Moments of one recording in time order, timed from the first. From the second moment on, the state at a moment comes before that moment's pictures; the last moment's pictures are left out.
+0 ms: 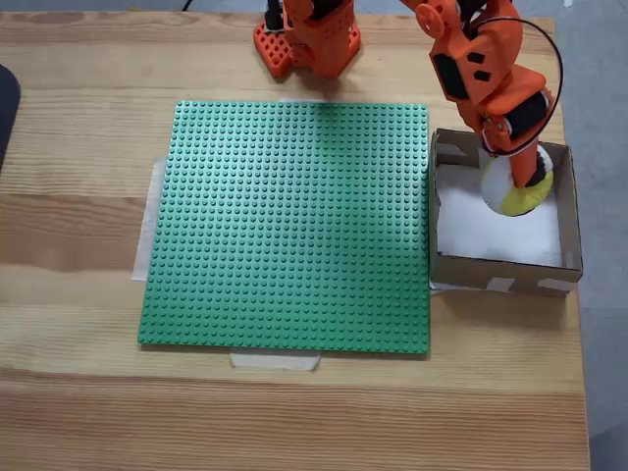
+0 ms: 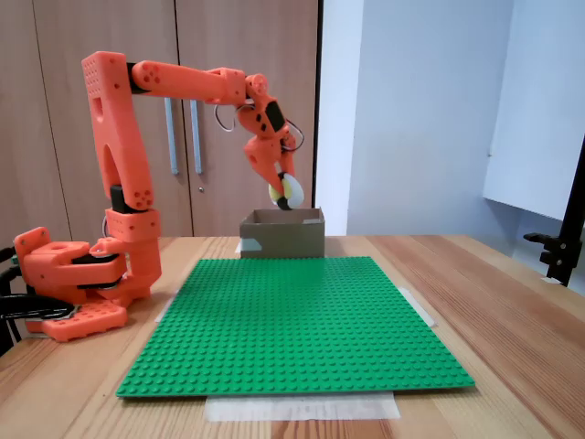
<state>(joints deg) -48.2 96.7 88.3 55.1 5.1</state>
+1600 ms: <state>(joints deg) -48.2 96.9 92.2 52.8 2.9</state>
